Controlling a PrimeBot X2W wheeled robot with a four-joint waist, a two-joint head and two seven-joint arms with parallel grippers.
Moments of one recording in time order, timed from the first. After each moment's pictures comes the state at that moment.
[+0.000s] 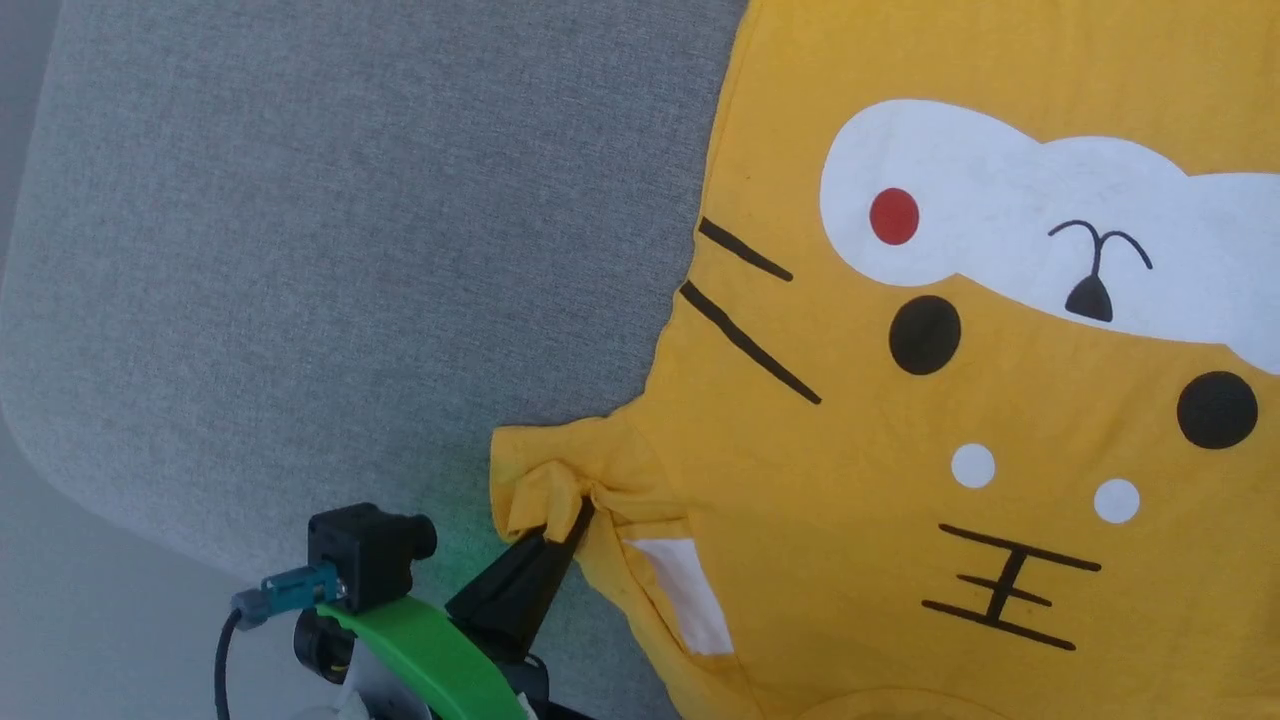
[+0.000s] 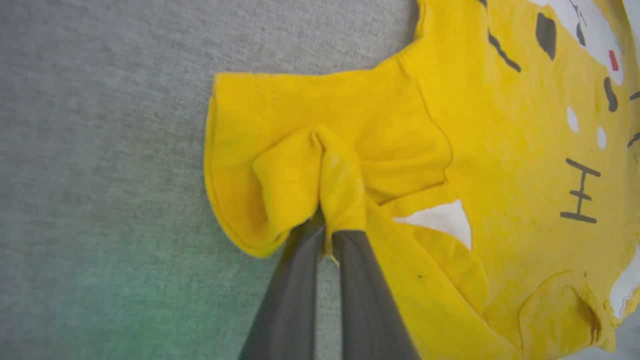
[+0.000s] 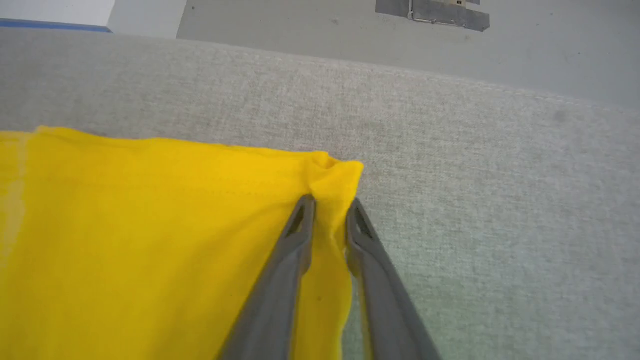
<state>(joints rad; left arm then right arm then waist) -0.15 0.63 -0.75 -0.38 -1.00 0.29 -0.01 -0.96 -0.34 -0.35 0.14 -0.03 0.13 1.04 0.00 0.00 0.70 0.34</state>
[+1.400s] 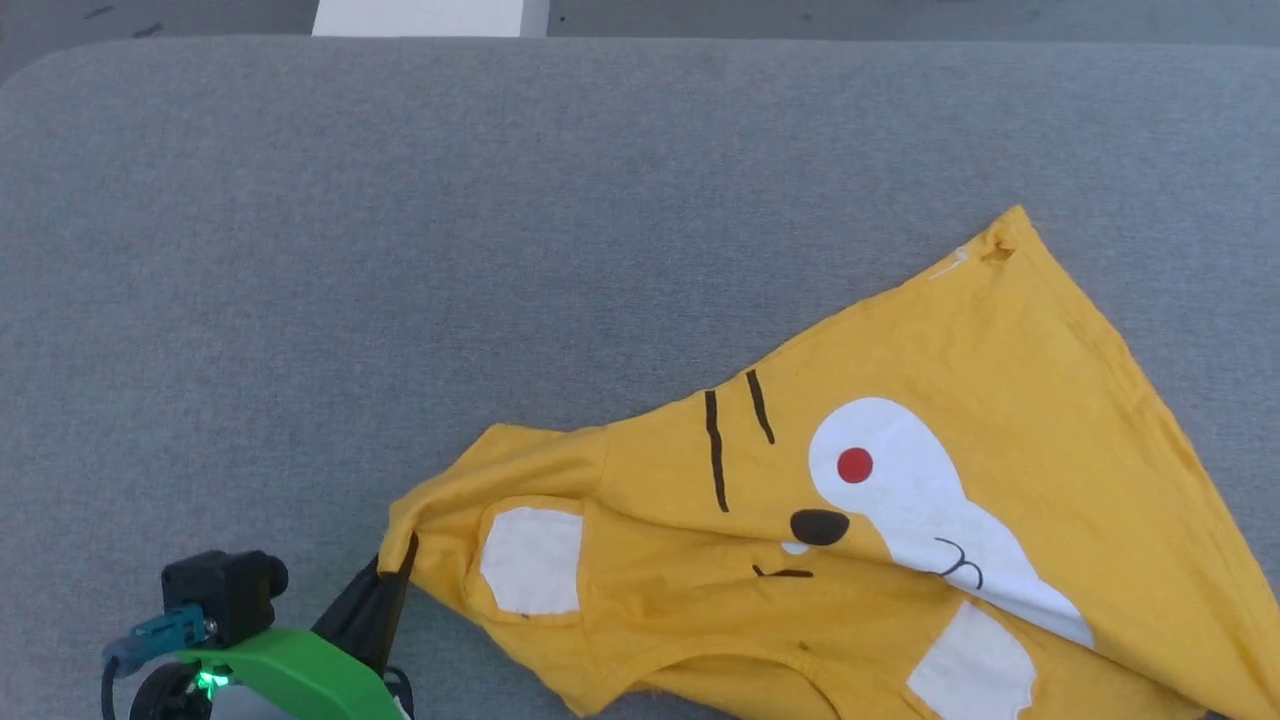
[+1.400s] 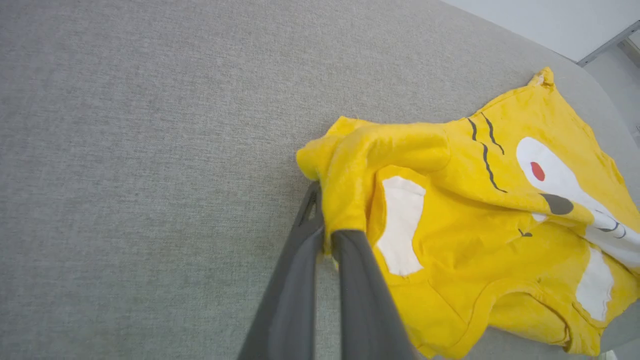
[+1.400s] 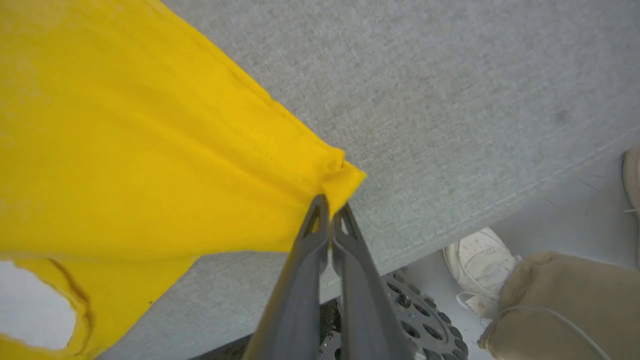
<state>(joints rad) 0.00 0.77 -0.63 -0.40 -1.03 0.43 -0.05 0.25 -0.05 -0.65 -0.16 0.45 0.13 0.80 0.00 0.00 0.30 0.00</state>
